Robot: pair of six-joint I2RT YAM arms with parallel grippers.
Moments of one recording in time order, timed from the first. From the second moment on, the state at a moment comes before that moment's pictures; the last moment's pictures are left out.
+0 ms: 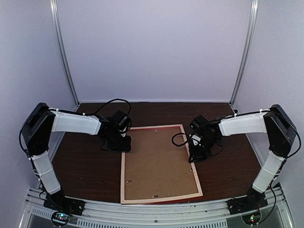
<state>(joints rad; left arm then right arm) -0.72 1.84 1.15 -0.48 -0.08 -0.56 0.62 1.73 1.02 -0.64 -0.22 0.48</state>
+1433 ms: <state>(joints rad) -1.01 1.60 0.90 -0.58 -0.04 -0.49 0.60 1.73 1.01 -0.59 -0.18 0.56</state>
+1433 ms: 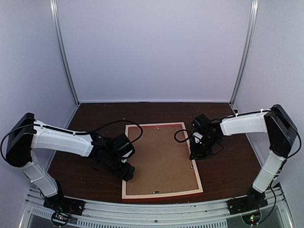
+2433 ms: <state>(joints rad) -1.03 1.67 0.95 -0.57 -0.14 -0.58 0.60 1.72 1.00 -0.57 -0.18 0.56</state>
